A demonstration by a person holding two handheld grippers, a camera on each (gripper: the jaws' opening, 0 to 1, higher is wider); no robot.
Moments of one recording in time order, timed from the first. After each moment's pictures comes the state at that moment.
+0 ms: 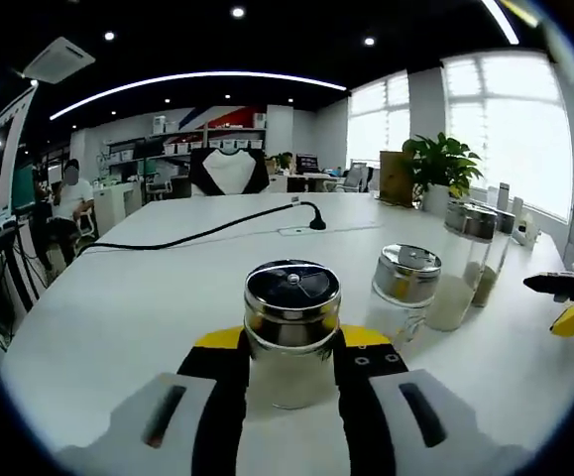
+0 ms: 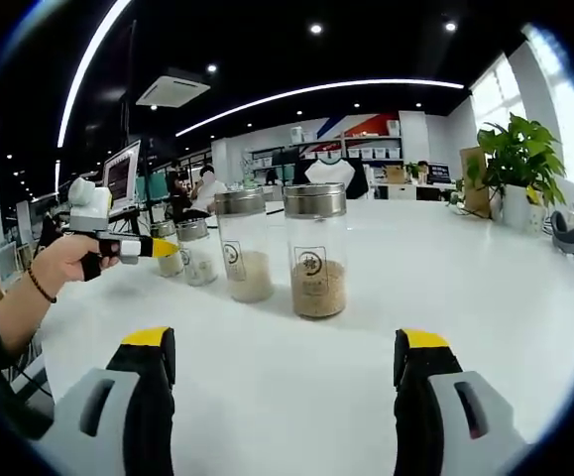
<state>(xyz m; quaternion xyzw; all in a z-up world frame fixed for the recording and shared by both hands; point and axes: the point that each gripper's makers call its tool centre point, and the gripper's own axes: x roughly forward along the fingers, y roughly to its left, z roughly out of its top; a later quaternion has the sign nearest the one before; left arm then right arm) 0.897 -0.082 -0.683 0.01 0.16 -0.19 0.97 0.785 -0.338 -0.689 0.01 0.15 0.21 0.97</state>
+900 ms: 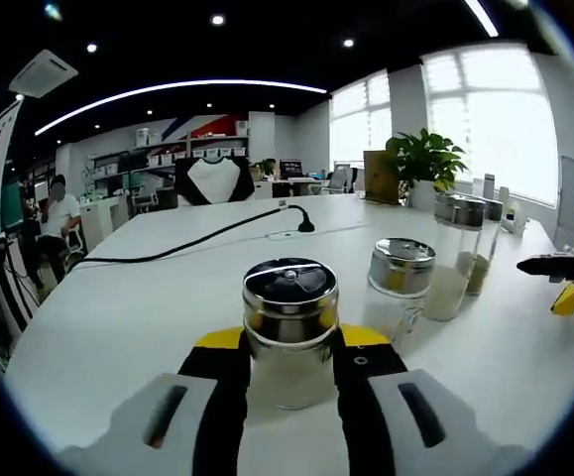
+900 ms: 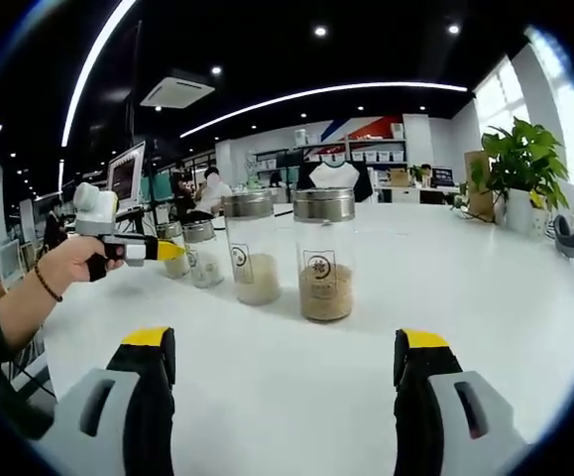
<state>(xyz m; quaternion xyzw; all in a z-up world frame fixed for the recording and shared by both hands) 0.902 -0.080 -0.685 0.03 0.14 -0.22 0.96 0.782 -0.331 -0.687 0.01 0.14 0.22 0.96</state>
